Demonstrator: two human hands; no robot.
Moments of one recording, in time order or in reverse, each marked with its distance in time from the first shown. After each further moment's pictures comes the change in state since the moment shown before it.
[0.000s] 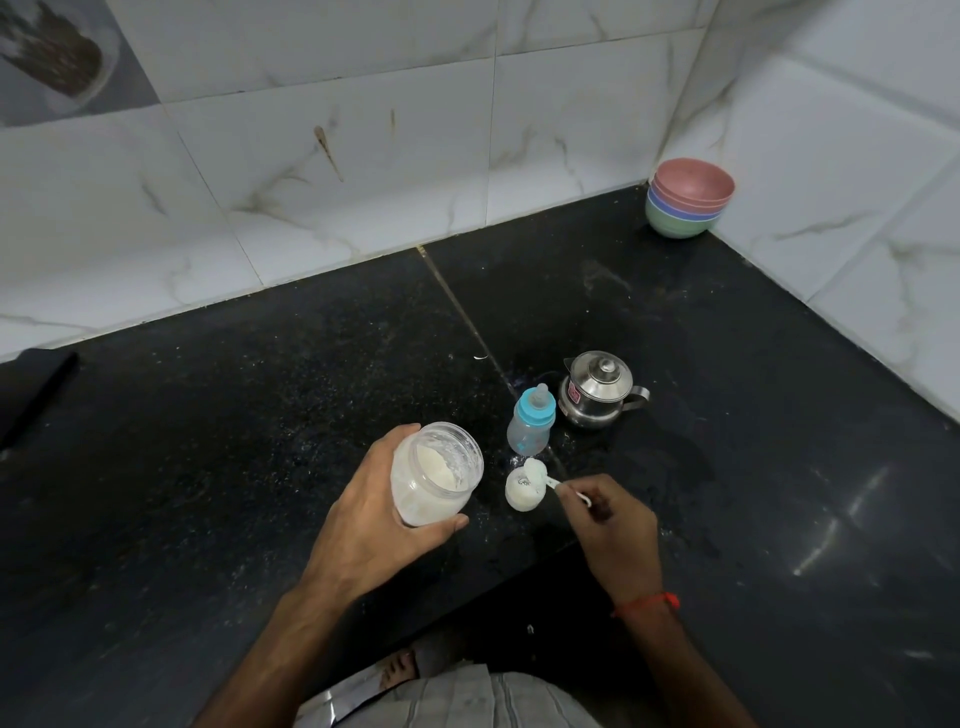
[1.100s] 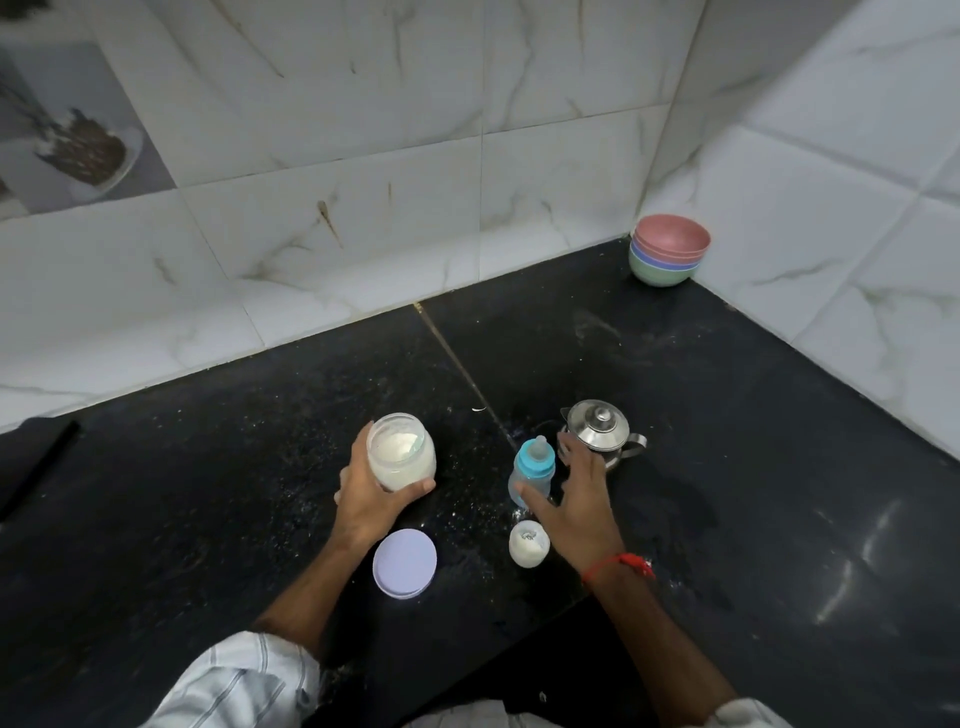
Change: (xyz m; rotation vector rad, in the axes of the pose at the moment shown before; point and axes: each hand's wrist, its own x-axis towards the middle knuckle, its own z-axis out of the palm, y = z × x) left_hand 0.104 -0.069 0.016 -0.163 0.149 -0.276; right_hand 0.064 -0.019 0.037 -0.073 -0.149 0.056
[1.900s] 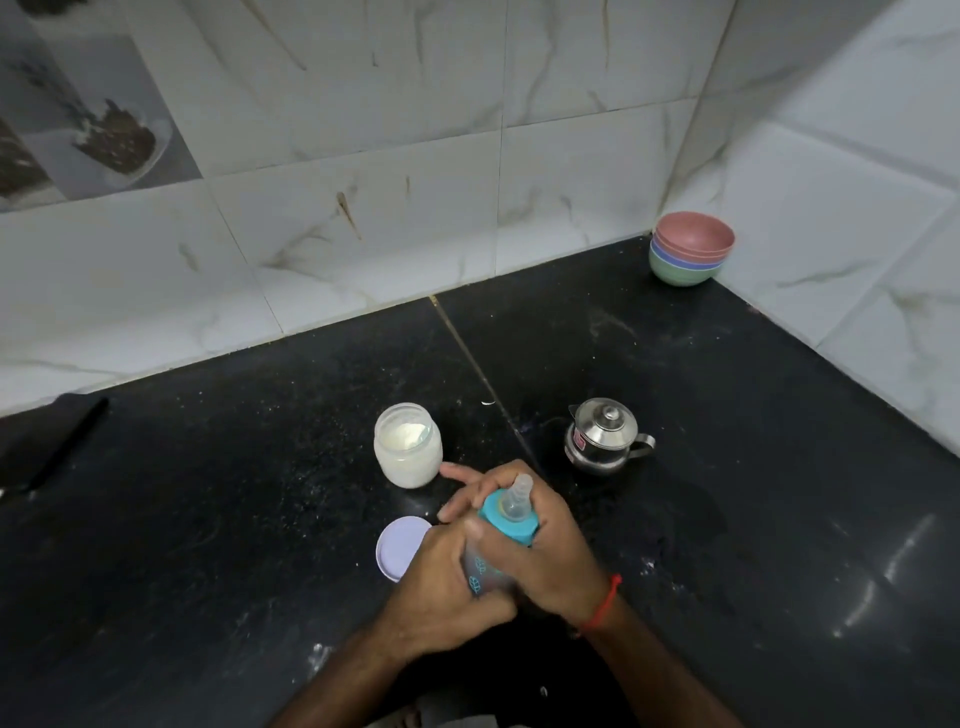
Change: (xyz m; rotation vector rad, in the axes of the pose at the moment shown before) left_hand -0.128 0.076 0.026 -0.088 -0.319 0.405; right_hand -0.055 -0.083 -0.013 0.689 -0.453 -0.368
